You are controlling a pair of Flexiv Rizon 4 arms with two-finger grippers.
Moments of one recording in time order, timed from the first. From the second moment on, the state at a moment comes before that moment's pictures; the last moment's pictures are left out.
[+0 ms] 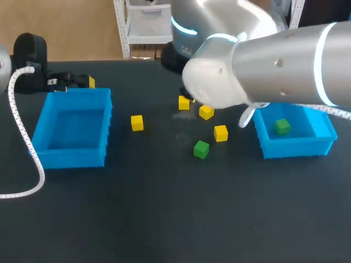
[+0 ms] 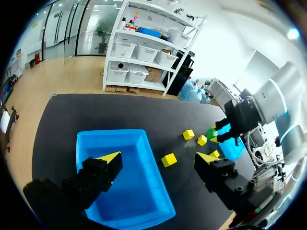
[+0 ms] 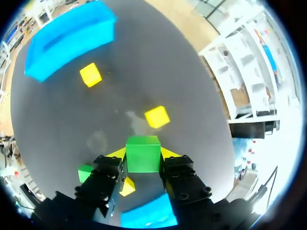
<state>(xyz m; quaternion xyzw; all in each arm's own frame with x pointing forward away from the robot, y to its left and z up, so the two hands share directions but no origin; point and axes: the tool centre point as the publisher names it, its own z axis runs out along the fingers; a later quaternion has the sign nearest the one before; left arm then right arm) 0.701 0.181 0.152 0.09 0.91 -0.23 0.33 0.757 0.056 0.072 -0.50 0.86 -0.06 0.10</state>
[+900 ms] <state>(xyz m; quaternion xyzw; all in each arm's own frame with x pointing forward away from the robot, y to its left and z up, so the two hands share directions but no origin) 0.701 0.181 0.152 0.09 0.91 -0.23 0.33 0.734 -0.109 0.099 -0.29 0.95 -0.07 0.10</state>
